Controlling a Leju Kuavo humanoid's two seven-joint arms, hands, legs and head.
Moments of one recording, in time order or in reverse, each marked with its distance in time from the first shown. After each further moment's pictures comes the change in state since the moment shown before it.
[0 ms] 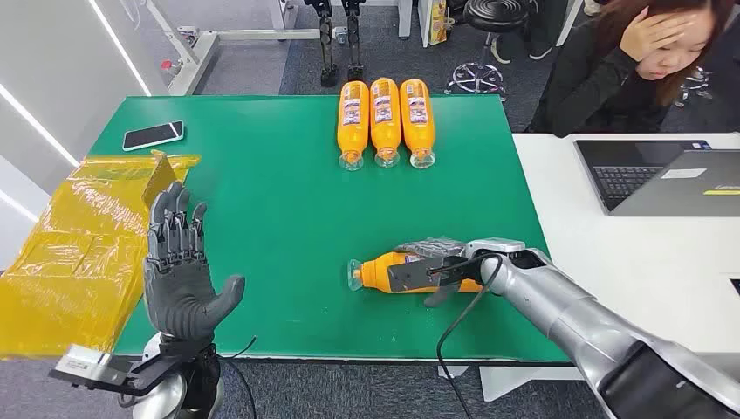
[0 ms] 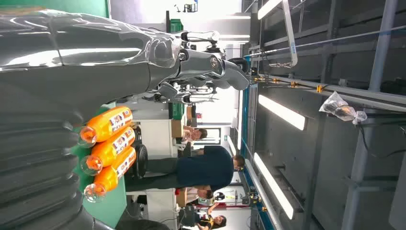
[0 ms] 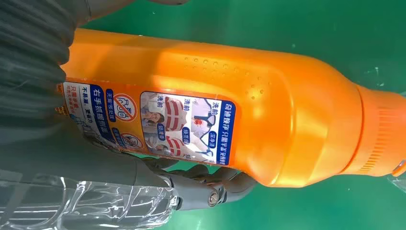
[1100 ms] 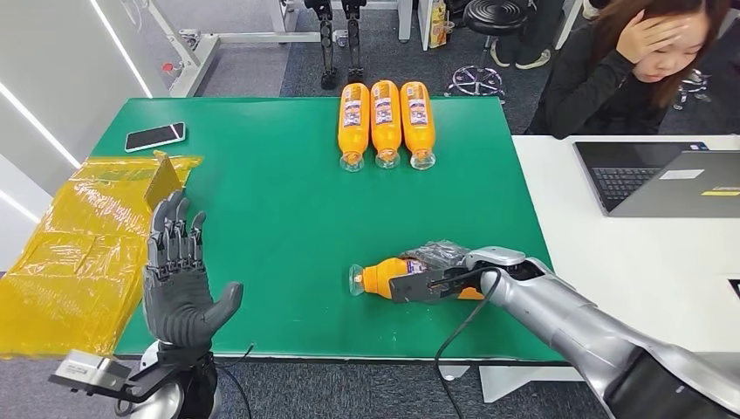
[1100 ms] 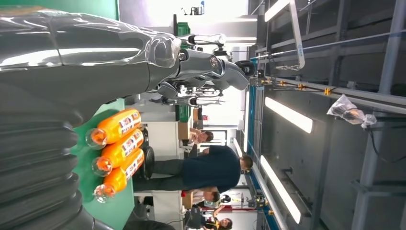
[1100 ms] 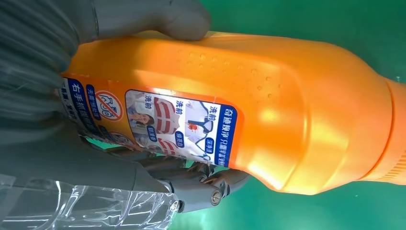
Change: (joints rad) left arm 0.037 0.006 0.009 -0.017 0.002 0.005 0.014; right arm 0.012 -0.044 0.119 -0.004 0.023 -0.118 0.022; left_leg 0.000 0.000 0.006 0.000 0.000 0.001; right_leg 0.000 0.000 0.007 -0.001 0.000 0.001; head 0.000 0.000
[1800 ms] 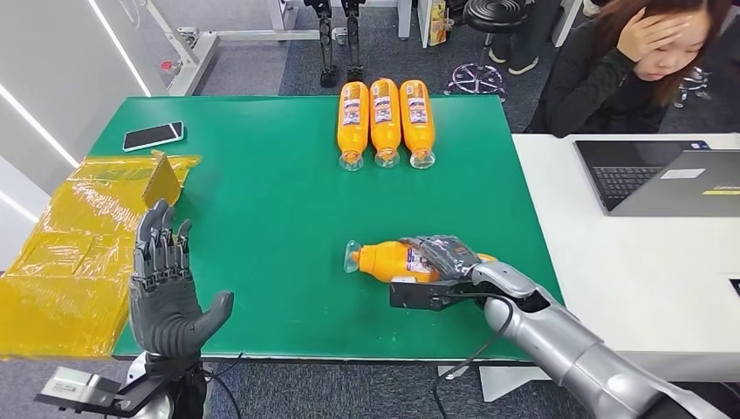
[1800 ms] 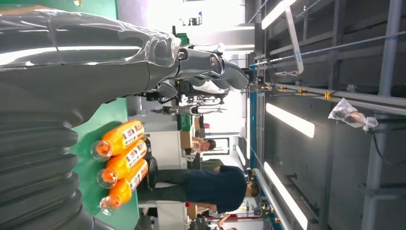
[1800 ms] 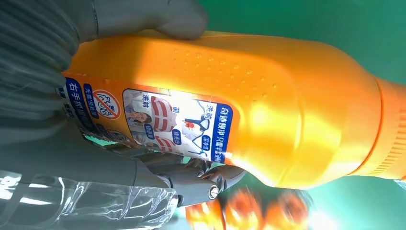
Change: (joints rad) left arm 0.048 -0.003 0.038 -0.048 -0.042 -0.007 -0.003; right arm 0.212 -0.033 -0.252 -0.294 0.161 -0.302 0.041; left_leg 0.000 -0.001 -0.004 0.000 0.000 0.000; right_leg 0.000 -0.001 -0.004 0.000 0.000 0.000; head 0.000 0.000
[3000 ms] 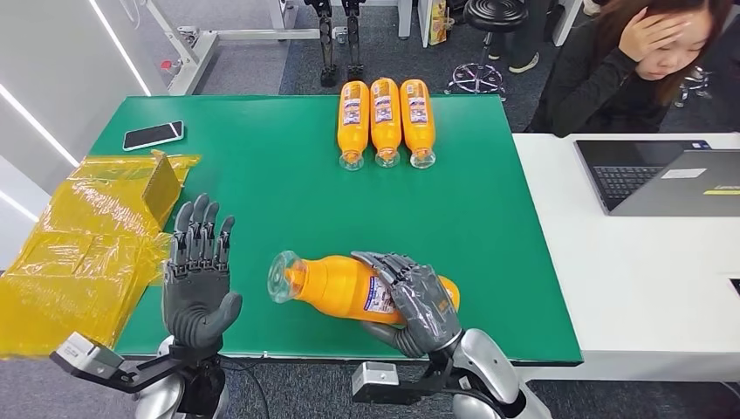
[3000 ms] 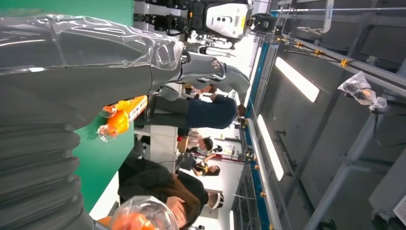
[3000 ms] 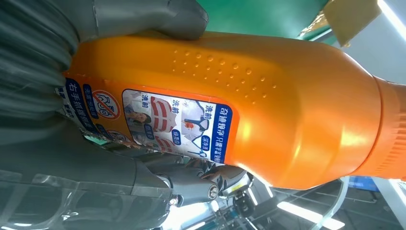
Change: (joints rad) left arm -0.076 -0.023 0.005 0.145 0.226 -0.272 0.024; right arm 0.460 0.149 -0.217 -0.533 0.285 -0.357 -0.144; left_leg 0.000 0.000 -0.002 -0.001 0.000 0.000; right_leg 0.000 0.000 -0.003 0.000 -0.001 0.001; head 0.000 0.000
